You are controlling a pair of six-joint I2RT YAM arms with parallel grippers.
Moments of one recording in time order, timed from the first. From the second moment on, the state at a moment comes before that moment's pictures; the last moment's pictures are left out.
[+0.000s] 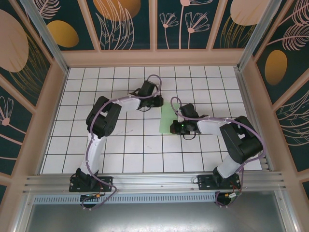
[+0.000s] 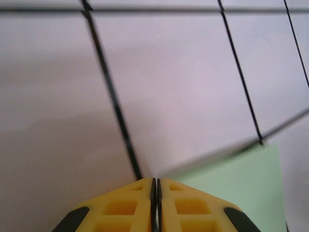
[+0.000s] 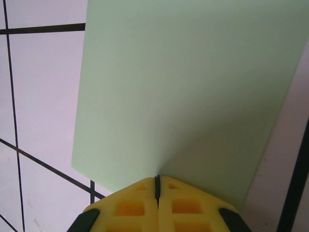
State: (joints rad) left arm -0.55 2.29 1.57 -0.09 0.26 -0.51; right arm 0.52 1.63 0.71 -0.15 -0.36 0.51
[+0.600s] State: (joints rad) left arm -0.52 1.83 1.12 0.03 0.25 -0.52; right arm 0.48 1.48 0.70 -0.17 -0.39 0.46
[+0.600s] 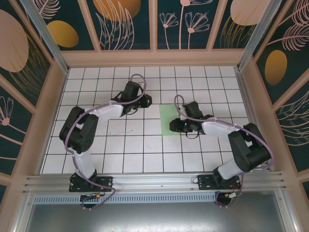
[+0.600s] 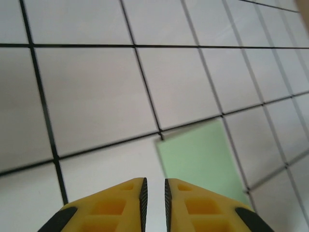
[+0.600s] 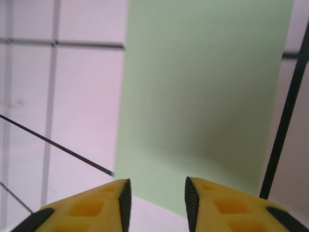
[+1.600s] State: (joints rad) left arm -0.65 2.06 1.18 0.01 0.38 -0.60; right arm 0.33 1.39 0.60 -0.09 -0.38 0.55
